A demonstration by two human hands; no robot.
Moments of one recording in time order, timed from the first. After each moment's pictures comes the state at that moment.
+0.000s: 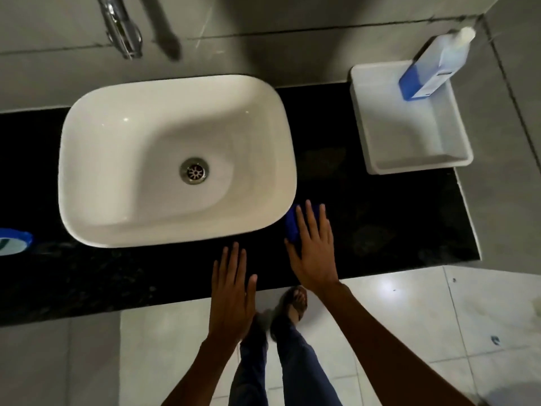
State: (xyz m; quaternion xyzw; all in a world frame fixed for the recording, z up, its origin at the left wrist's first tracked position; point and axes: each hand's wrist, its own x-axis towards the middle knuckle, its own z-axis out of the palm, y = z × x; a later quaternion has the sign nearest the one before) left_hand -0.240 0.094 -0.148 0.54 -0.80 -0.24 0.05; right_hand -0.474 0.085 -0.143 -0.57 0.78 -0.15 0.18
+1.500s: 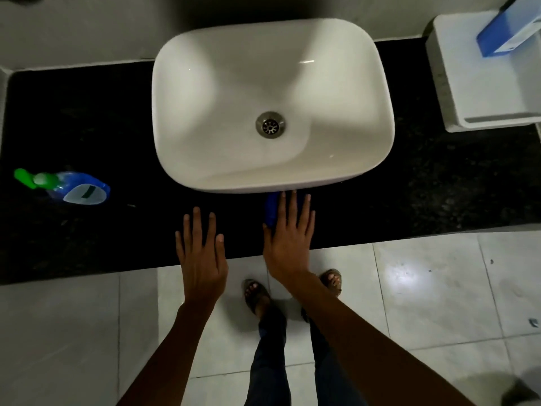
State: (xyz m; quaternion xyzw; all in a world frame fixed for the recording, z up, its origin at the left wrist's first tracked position) left_hand -0.023 0.038 -0.160 0.62 -0.77 -0.12 0.11; right_hand -0.215 0.064 -0.155 -0.53 0.83 -0.13 0.14
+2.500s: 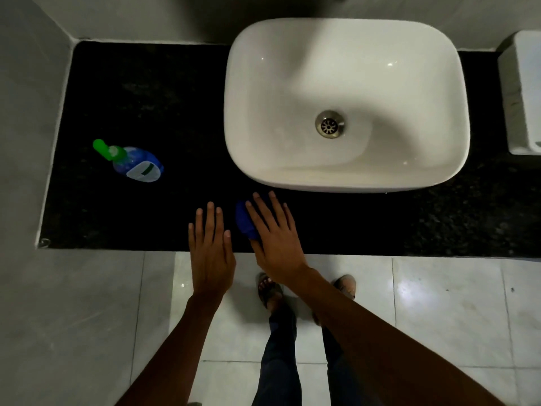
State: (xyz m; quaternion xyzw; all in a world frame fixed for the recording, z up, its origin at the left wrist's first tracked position) left_hand 0.051 0.029 -0.162 0.65 -0.75 -0.11 0.11; right_hand -0.131 0.031 -0.159 -0.74 0.64 -0.13 0.18
